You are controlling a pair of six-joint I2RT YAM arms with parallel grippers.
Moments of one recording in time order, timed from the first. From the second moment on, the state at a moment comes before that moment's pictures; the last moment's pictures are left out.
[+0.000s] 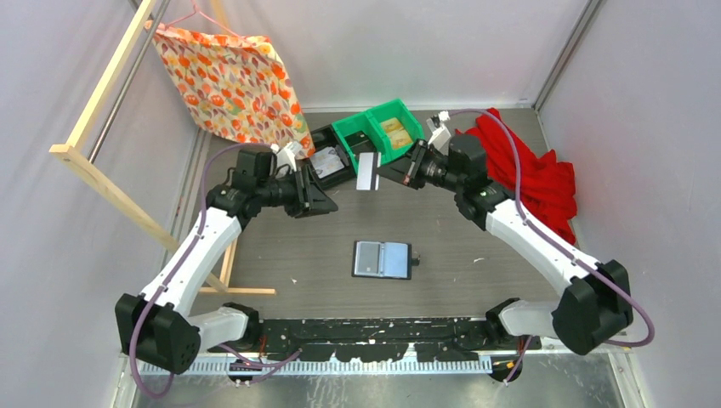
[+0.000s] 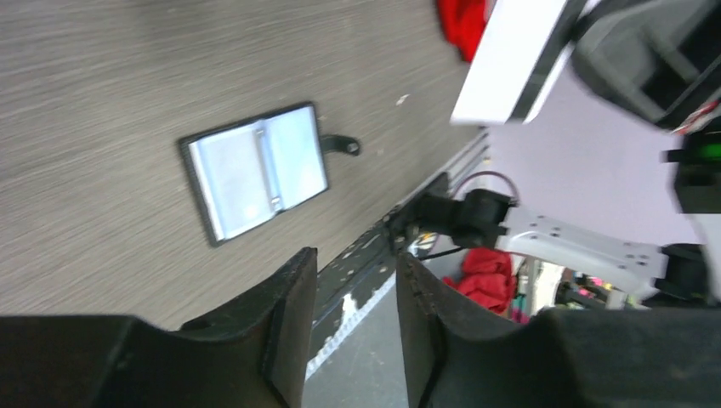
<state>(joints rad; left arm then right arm) -0.31 1.18 1.06 -0.62 0.66 -0.63 0.48 1.30 1.01 0.07 -0.45 0.90</state>
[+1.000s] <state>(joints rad) -0.31 1.14 0.85 0.10 0.93 -1.03 0.52 1.27 0.91 0.34 -0.78 1.08</state>
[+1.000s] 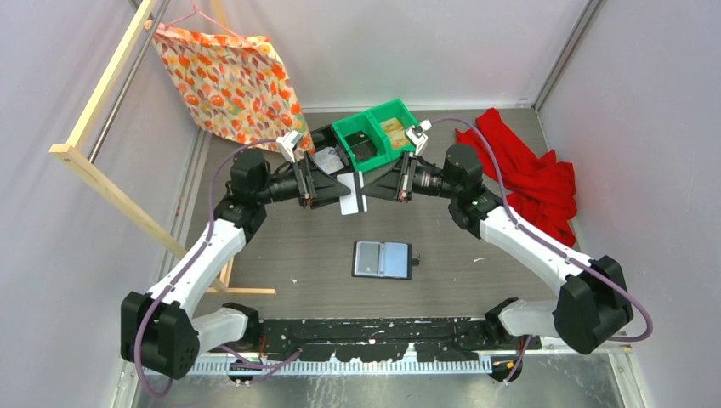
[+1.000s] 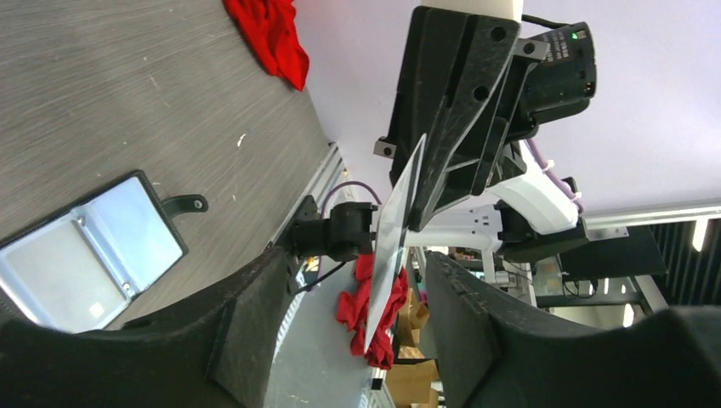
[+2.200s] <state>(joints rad) -0.31 1.26 1.23 -1.02 0.41 -1.24 0.60 1.17 0.99 -0.30 -0.33 0.53</state>
